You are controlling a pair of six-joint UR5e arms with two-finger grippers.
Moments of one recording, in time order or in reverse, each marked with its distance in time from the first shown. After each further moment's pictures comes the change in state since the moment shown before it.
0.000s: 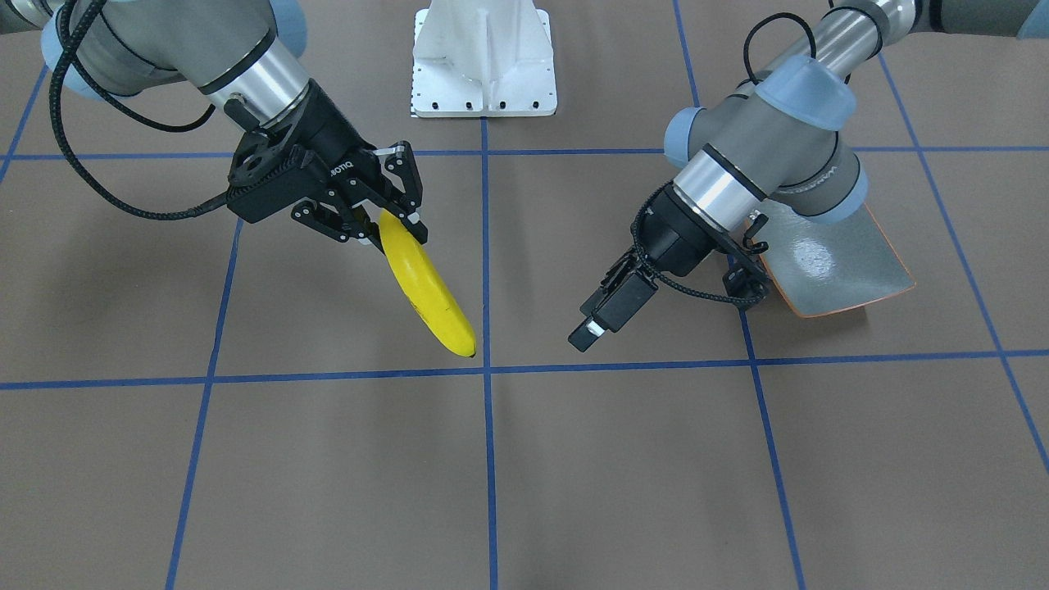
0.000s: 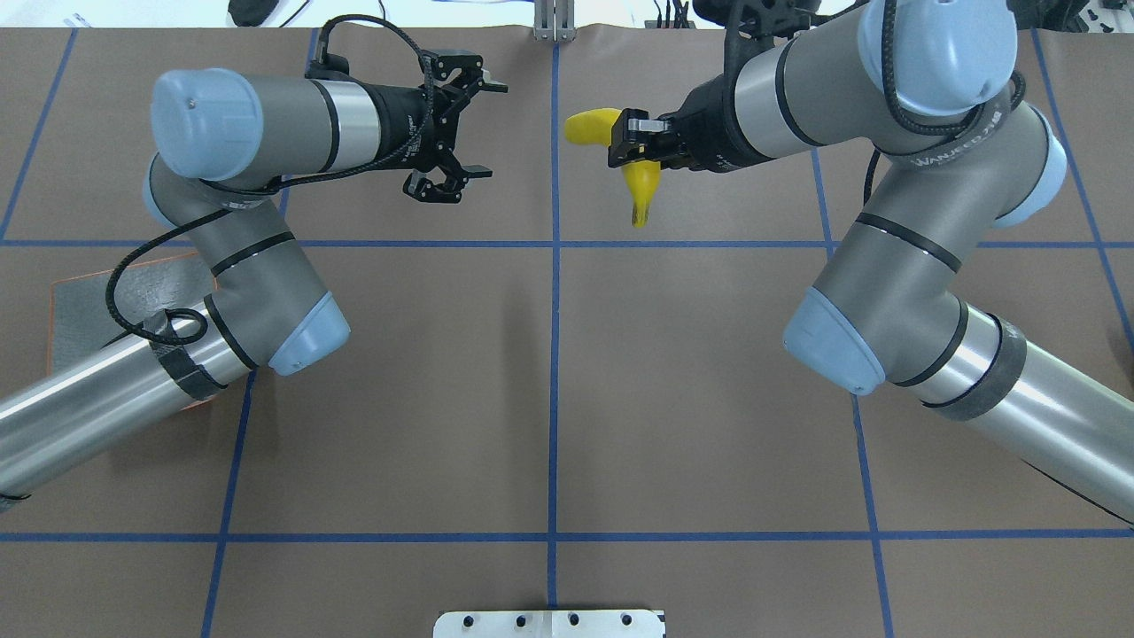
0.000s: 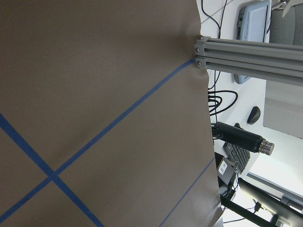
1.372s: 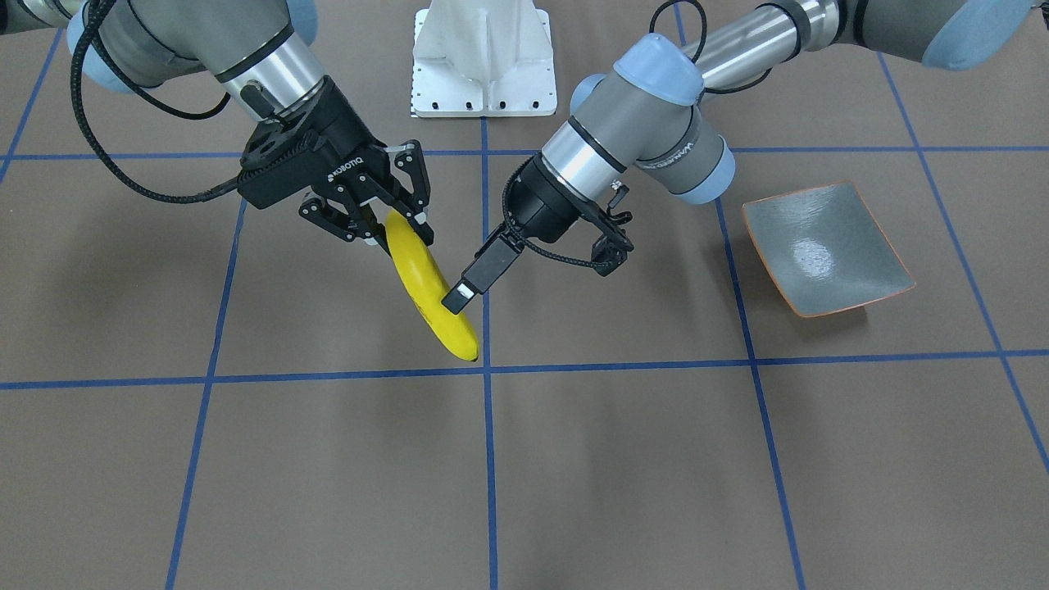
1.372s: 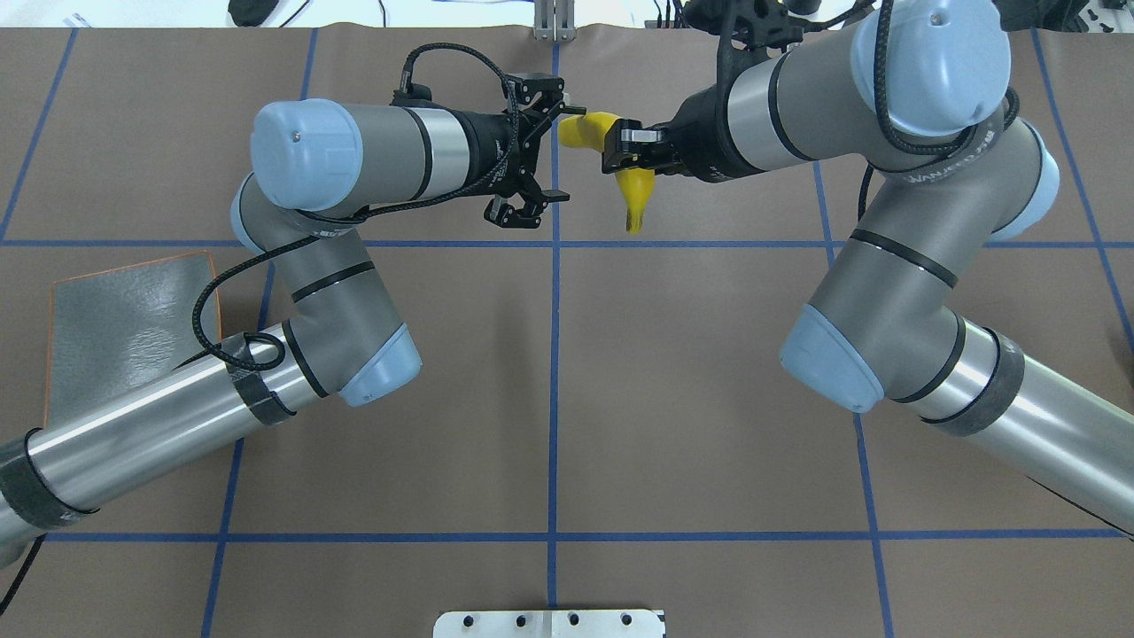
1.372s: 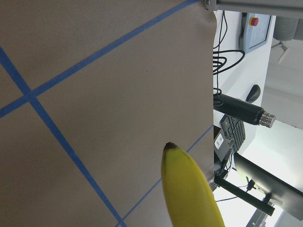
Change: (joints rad) left arm 0.093 -0.108 0.042 0.026 0.041 -0.050; right arm -0.022 -0.008 0.018 0.000 -0.040 -0.014
